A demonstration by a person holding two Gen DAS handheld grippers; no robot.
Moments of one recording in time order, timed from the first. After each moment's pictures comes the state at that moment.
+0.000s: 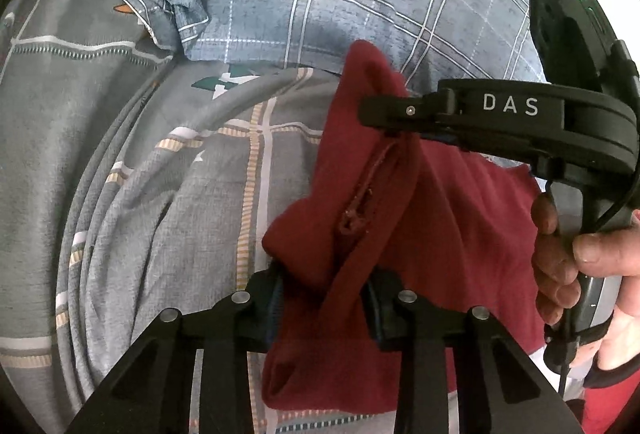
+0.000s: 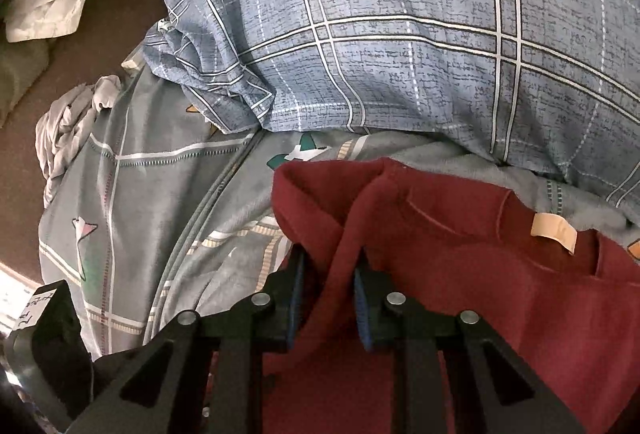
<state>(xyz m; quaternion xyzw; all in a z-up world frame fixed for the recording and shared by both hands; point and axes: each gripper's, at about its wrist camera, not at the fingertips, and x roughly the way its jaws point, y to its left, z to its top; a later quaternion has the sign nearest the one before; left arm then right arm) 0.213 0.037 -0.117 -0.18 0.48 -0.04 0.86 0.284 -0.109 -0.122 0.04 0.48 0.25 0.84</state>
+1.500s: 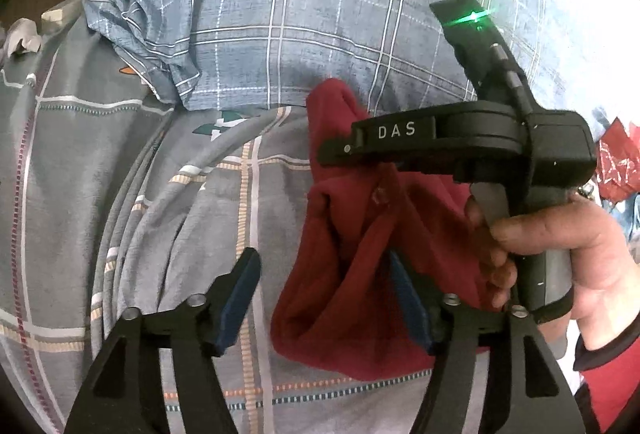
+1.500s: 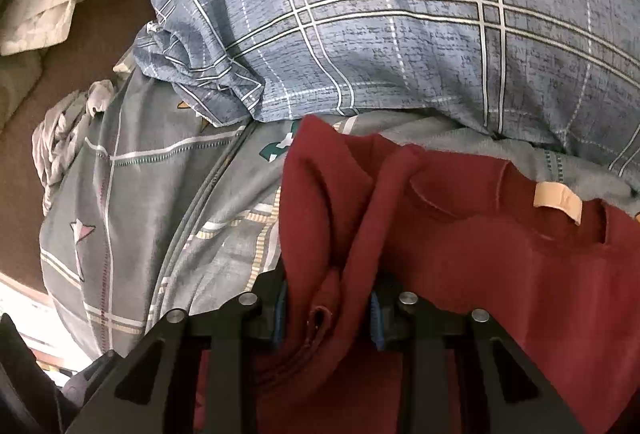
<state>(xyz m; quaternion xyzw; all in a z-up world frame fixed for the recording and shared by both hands) 0.171 0.012 -0.076 -0.12 0.43 -0.04 0.90 0.282 -0.120 -0.137 0.07 0.49 0.24 0.84</state>
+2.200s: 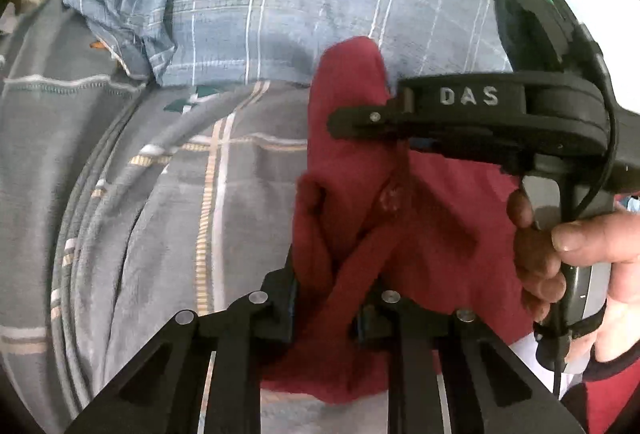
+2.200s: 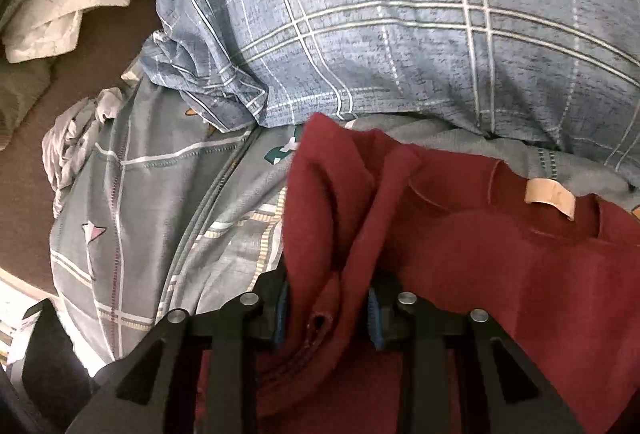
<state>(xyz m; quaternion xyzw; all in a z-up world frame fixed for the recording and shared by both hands) 0.198 -0.008 -0.089 -0.13 0.46 -0.06 0.88 0.270 -0.140 -0.125 0.08 0.47 0.25 0.84</state>
